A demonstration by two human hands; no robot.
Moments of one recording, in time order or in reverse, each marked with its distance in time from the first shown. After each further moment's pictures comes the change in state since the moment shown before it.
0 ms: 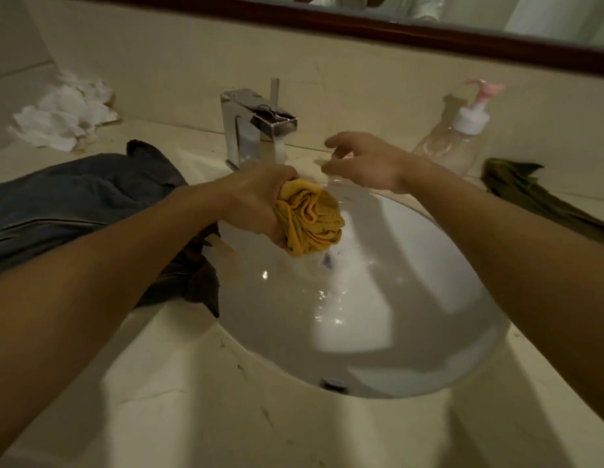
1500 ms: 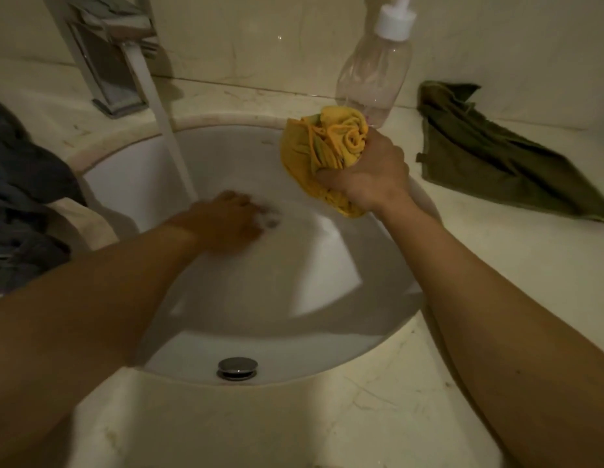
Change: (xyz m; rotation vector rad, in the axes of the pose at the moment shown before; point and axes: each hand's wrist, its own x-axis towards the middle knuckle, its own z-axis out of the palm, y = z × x) left_hand 0.073 0.000 0.171 0.353 -0.233 -0.149; right_hand -0.079 0.125 0.043 0.069 0.519 0.323
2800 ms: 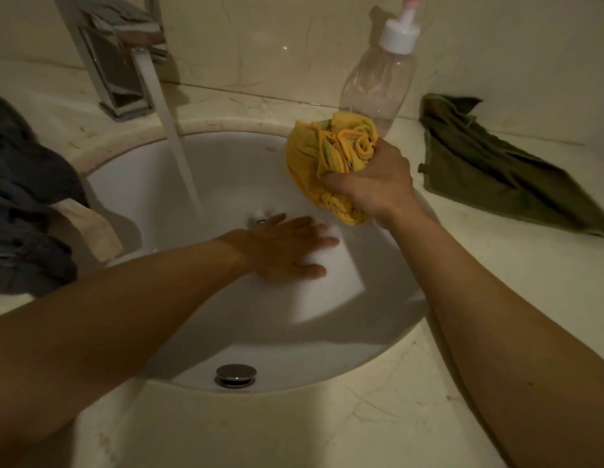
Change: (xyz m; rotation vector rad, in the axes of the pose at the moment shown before) left_hand 0.009 0.065 0.012 0.075 0.001 0.466; right_hand 0.006 0.006 0.002 0.105 0.048 0.040
